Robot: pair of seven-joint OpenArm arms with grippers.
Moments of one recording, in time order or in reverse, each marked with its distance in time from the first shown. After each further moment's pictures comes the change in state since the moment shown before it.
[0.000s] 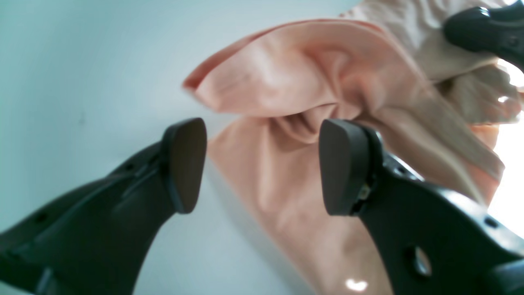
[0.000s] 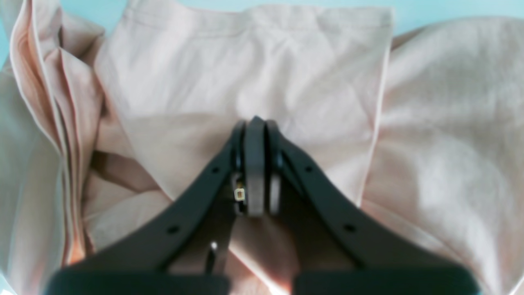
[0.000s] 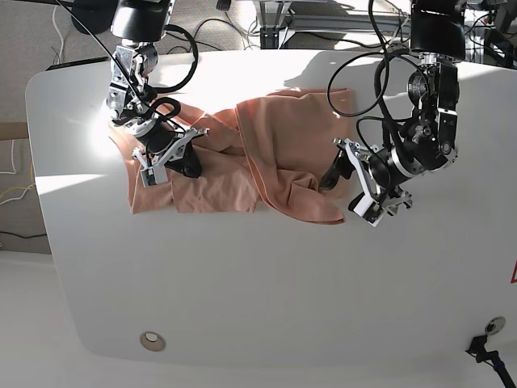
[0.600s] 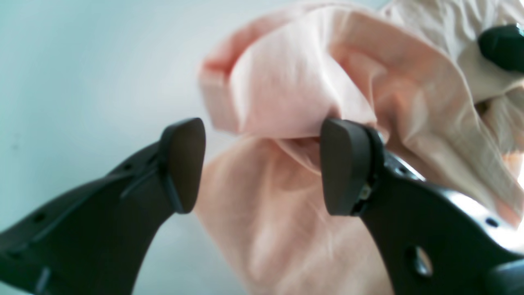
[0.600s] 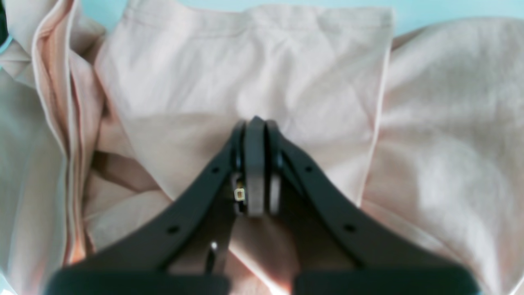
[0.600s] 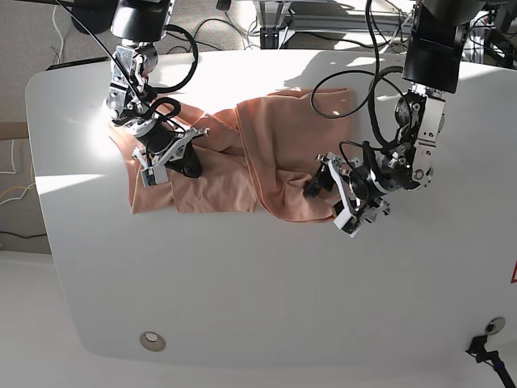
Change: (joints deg) left arm -9.0 0.0 12.5 -17.4 0.1 3.5 -7.2; right arm 0.0 0.0 0.0 0.0 0.0 0.0 0.0
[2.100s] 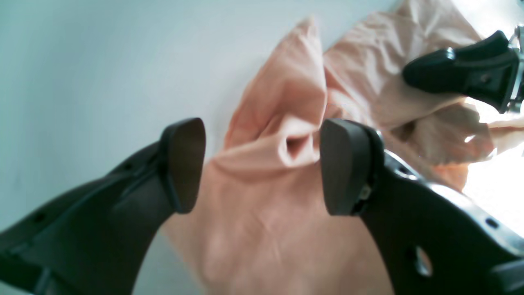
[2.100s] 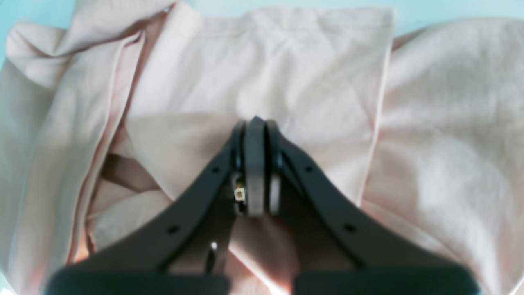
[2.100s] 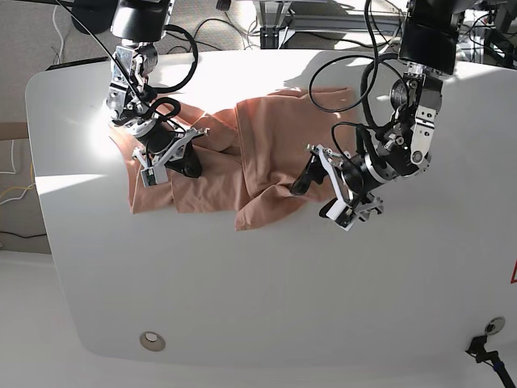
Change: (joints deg) left arm 6.8 1.0 -2.0 11.8 0.5 0.4 -1.9; right arm 0.0 0.0 0.0 0.0 0.0 0.0 0.0
